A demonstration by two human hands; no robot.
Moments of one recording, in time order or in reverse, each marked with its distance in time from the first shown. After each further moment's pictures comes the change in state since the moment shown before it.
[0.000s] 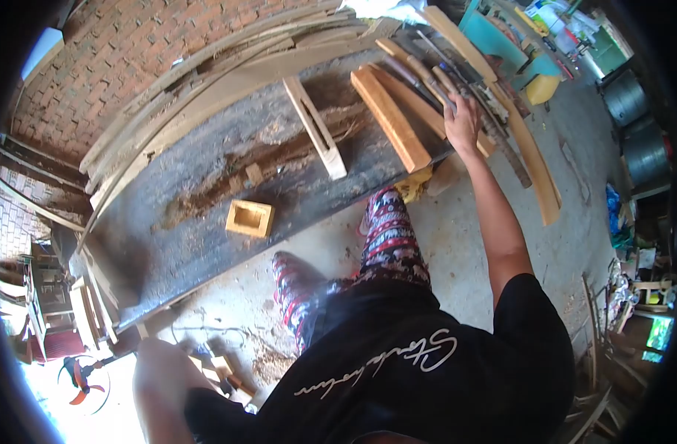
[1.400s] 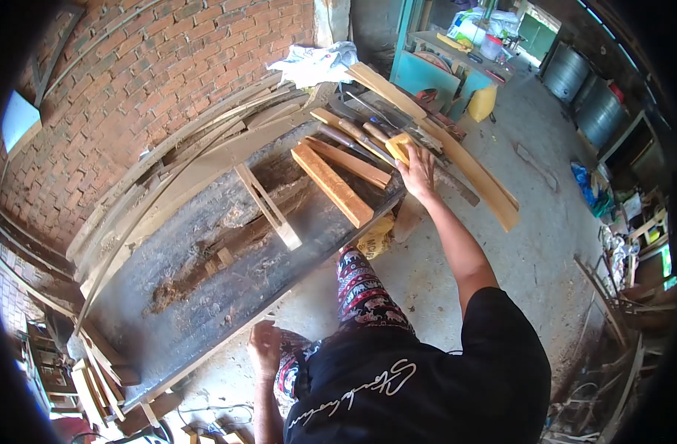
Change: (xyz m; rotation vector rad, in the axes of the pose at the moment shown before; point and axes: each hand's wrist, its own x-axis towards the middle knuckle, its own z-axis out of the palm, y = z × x) left_hand -0.297 -0.113 0.062 0.302 -0.066 -1.251; right_hand -0.016 0.054 -0.022 -0.045 -0.059 0.120
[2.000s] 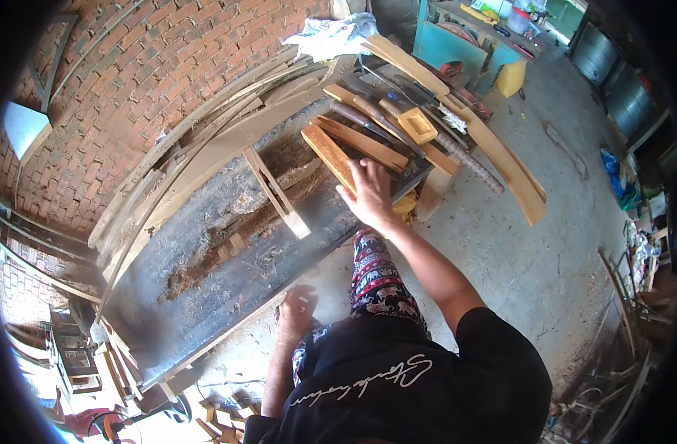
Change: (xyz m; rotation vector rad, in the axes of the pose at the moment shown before) left_hand 0.045 0.024 0.060 0.099 -0.240 -0.033; right_hand -0.064 -0.153 0.009 0.241 -0.146 -0.140
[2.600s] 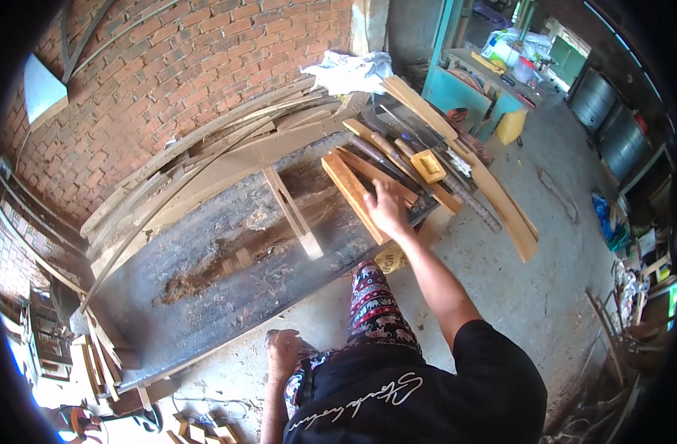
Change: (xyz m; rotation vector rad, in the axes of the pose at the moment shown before) left_hand -0.057 -0.073 -0.016 -0.007 0.136 -0.072; right_hand 0.036 0.032 0.022 -0.059 -0.170 0.158
